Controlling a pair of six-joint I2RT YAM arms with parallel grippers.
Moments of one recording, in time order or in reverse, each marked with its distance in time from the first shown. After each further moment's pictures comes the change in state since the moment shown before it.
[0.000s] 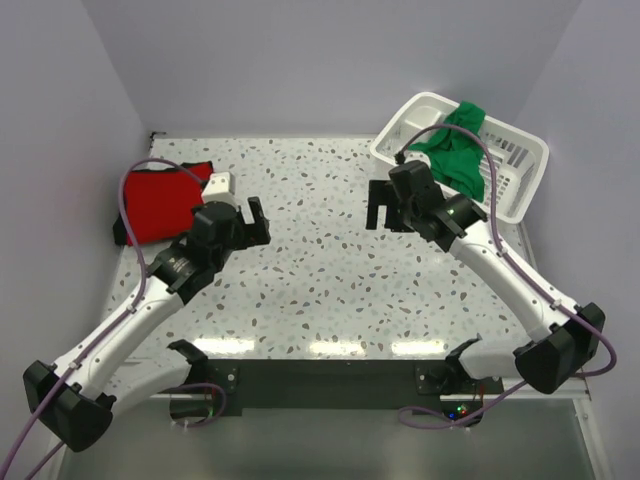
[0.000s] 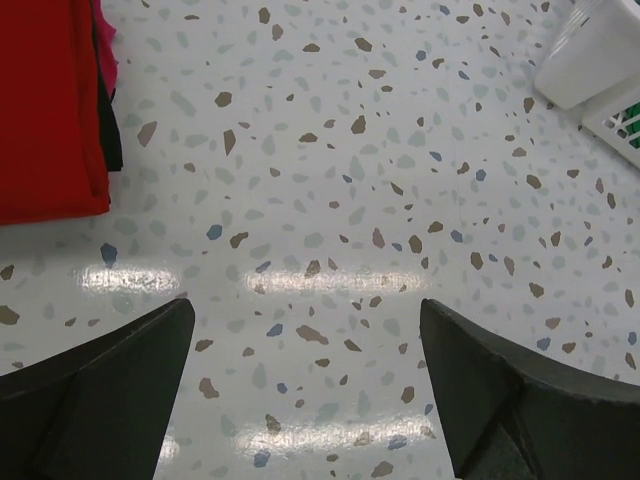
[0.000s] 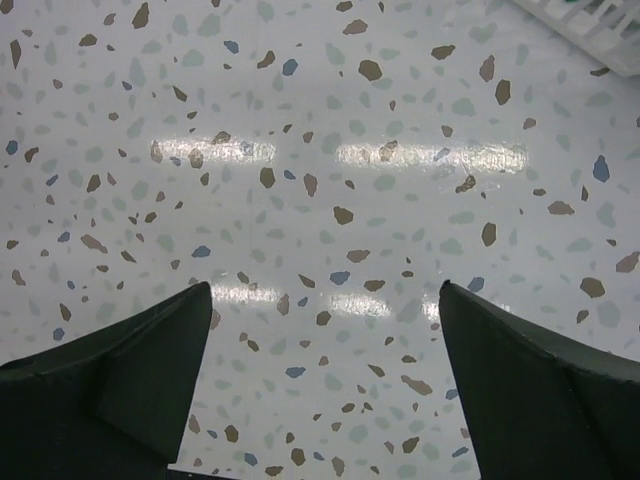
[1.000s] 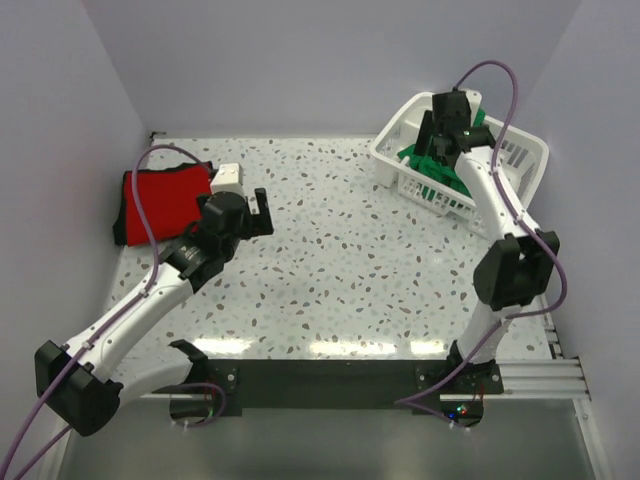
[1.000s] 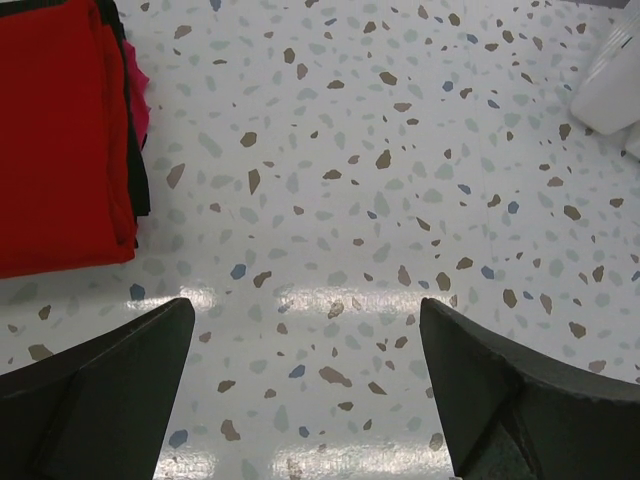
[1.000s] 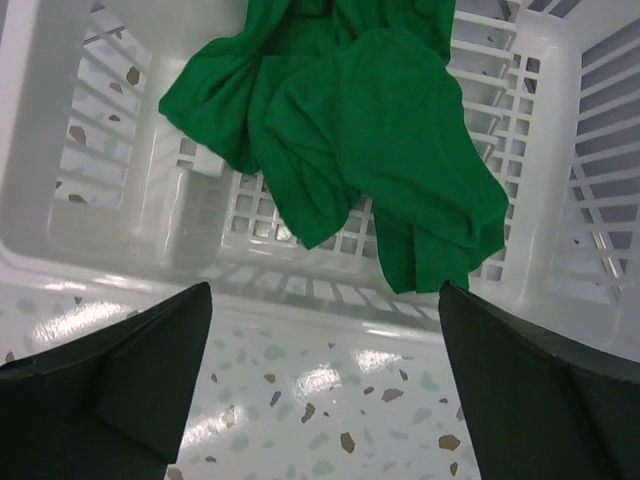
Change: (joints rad) left arm 0.001 0.105 0.038 0.074 -0.069 0.085; right arm -0.402 0.443 0.465 0.035 0.193 -0.125
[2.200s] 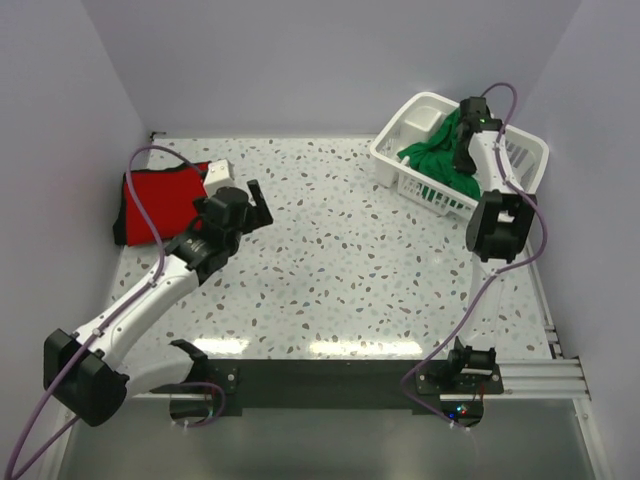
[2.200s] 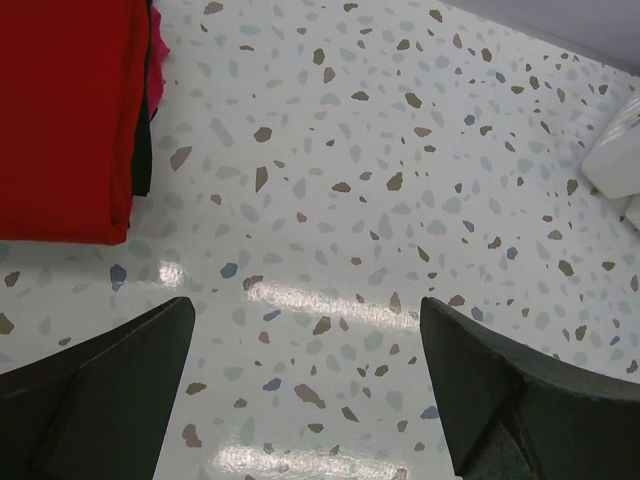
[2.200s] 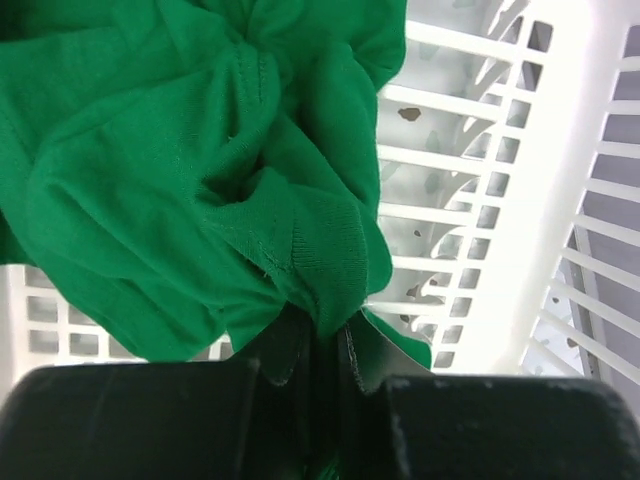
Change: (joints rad) left arm 0.031 0.077 0.010 0.026 -0.064 -0.168; right arm -0.254 0.570 0.443 -0.182 -0.136 -0.147
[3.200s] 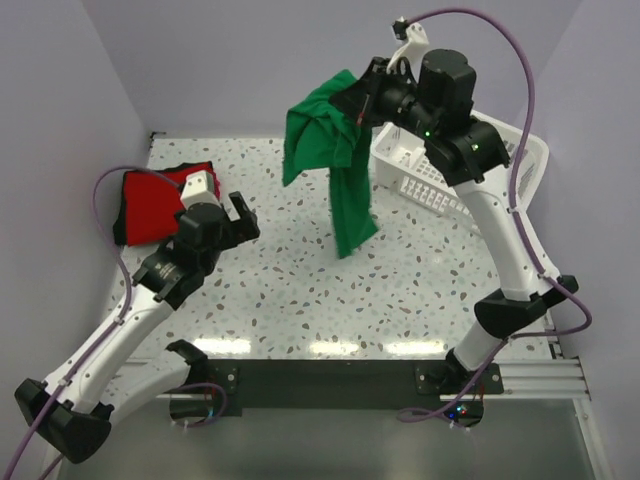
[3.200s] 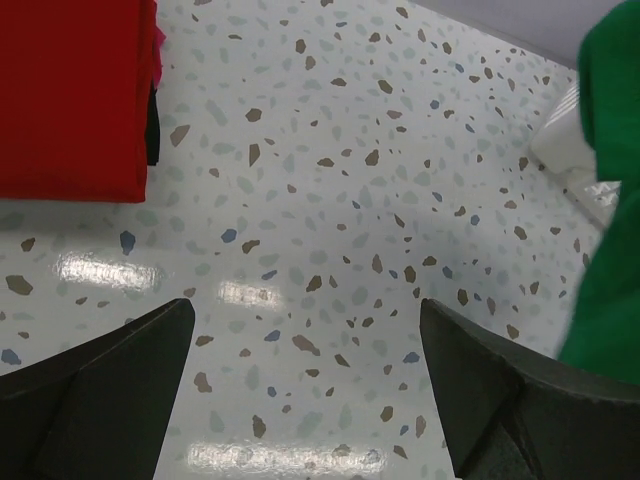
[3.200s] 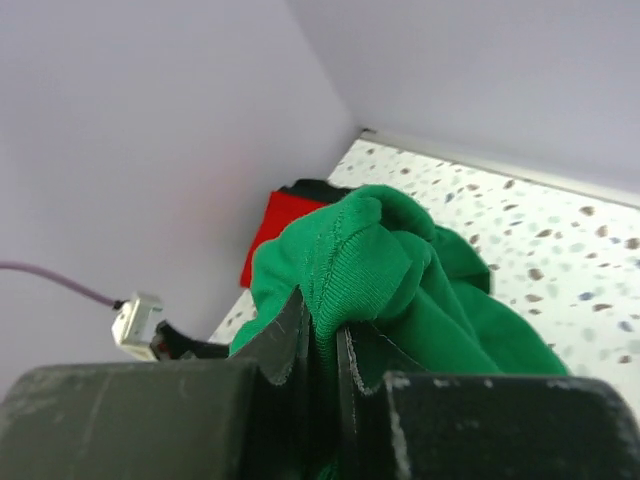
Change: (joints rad) left arm 0.001 -0.219 -0.024 -0.151 0.071 -0.030; right arm 0.575 -0.688 -0.037 0.338 -0.552 0.253
